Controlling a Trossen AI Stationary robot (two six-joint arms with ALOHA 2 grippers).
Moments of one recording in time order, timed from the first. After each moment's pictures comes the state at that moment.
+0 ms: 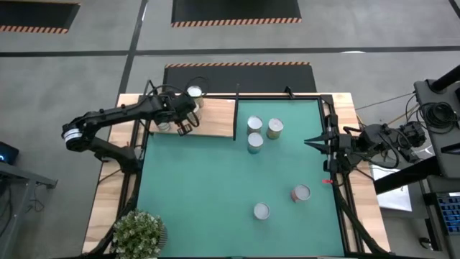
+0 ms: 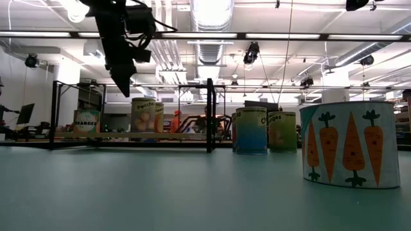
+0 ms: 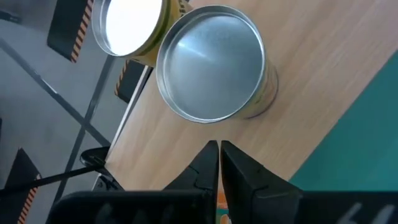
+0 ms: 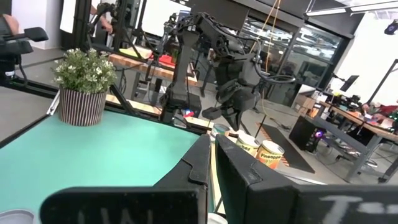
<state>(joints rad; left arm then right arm) 0.47 1.34 1.07 -0.91 -0.46 0.09 0.29 0.35 0.57 -0.23 0.32 -0.32</state>
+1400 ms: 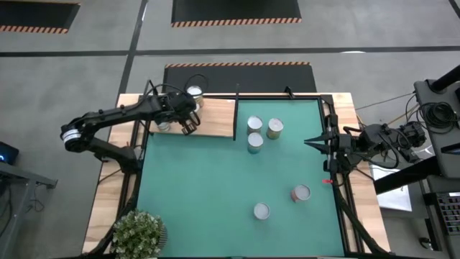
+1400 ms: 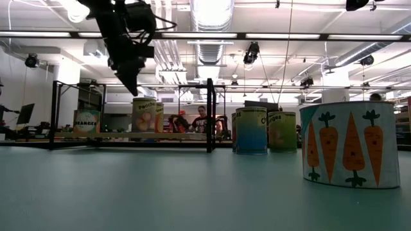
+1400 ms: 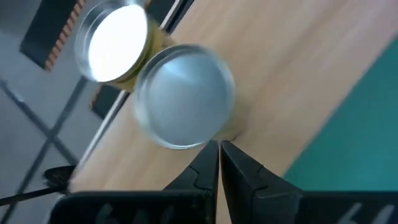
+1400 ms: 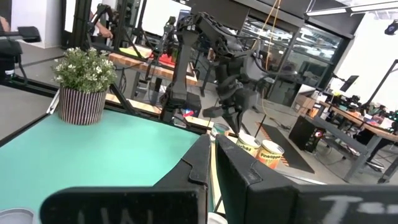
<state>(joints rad) 0.45 1.32 1.05 -0.80 -0.37 0.01 0.29 0.35 0.57 -0.23 0.32 -0.32</state>
